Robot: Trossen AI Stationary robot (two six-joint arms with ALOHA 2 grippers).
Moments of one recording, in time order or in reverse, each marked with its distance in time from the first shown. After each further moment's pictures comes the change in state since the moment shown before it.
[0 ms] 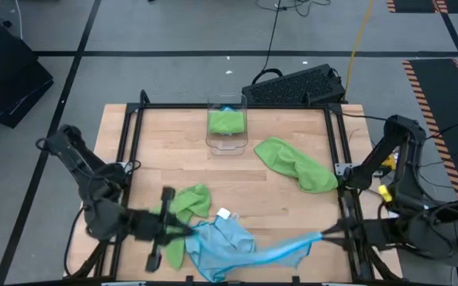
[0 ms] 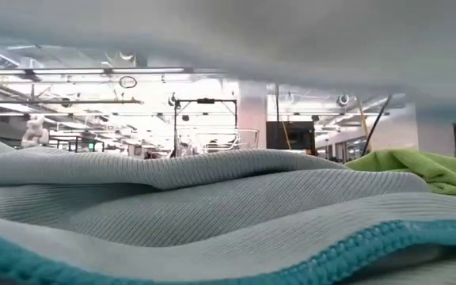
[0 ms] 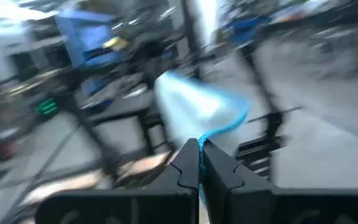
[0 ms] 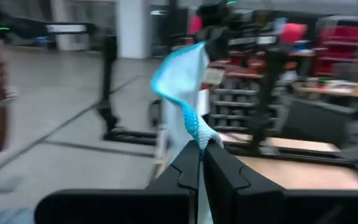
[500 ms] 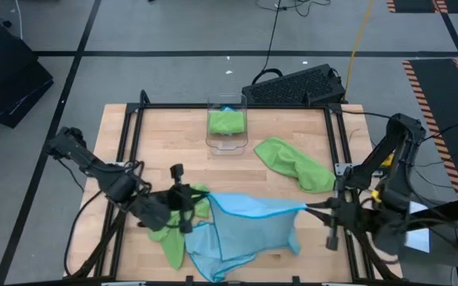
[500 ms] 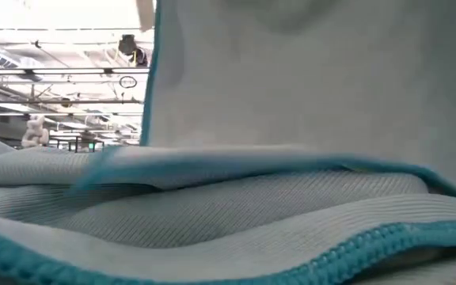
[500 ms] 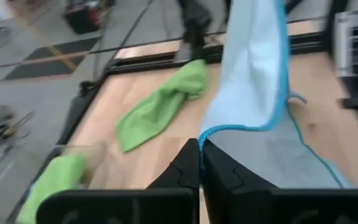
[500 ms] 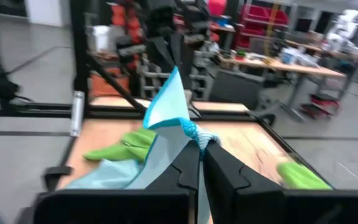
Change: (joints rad) left arm 0.187 0.045 -0.002 -0.595 -0.155 -0.421; right arm -0.108 -0.042 -0.108 -0.356 0.164 0.332
